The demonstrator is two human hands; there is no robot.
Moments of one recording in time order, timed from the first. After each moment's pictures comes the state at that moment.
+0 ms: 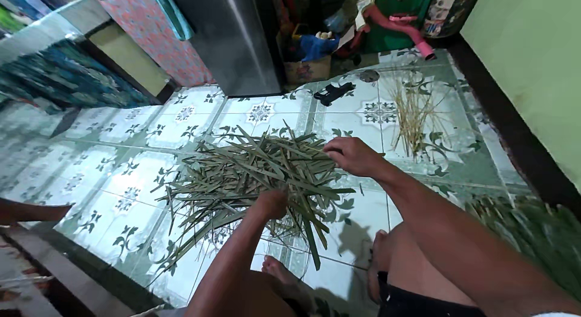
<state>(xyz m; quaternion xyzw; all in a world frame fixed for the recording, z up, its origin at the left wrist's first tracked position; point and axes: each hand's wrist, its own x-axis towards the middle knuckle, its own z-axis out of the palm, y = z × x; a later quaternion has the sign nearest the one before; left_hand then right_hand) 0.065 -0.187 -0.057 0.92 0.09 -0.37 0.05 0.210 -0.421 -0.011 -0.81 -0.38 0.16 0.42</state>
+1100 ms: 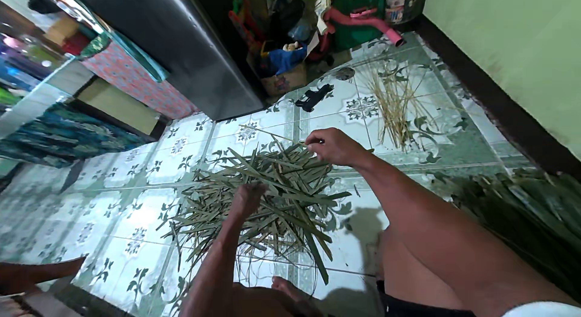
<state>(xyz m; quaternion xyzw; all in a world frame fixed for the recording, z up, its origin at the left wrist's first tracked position) 0.109 -0.161 -0.019 0.96 0.16 -0.07 0.23 0.255 -0.444 -0.003 -0.77 -0.29 0.17 0.54</state>
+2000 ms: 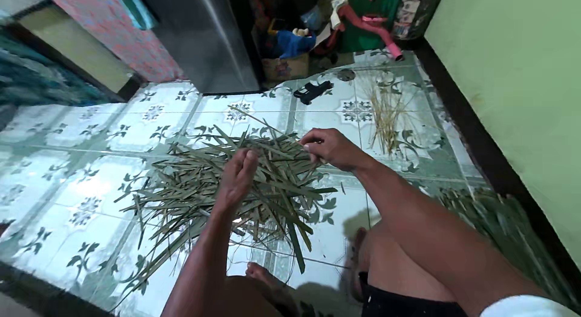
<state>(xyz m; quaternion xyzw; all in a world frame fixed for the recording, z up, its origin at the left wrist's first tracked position) 0.079 -0.167 0.000 0.82 0.10 0.10 0.55 0.226 -0.410 -0.010 -0.72 -0.32 0.23 0.57</state>
